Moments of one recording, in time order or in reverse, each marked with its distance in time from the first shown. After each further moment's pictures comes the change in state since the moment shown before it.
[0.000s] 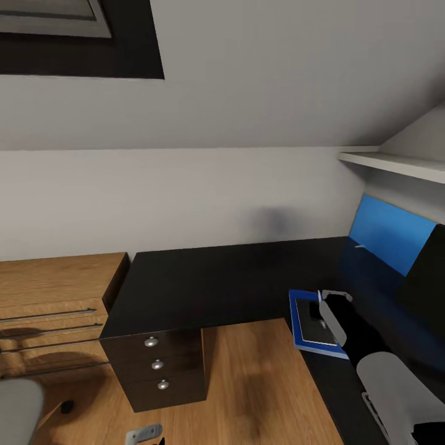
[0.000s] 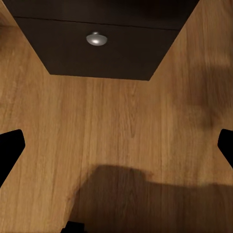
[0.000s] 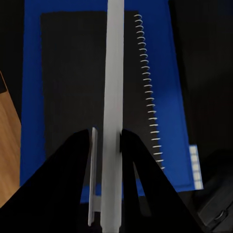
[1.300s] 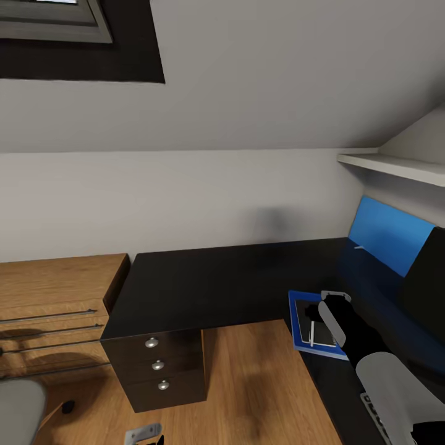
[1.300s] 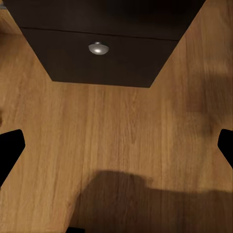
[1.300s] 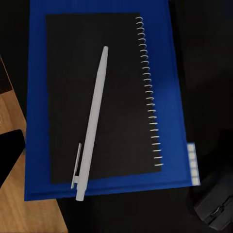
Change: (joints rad) left arm 0.000 0.002 0.001 0.005 0.001 -0.035 0.000; right arm -0.001 0.002 0.008 0.008 -0.001 -0.003 0.006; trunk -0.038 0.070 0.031
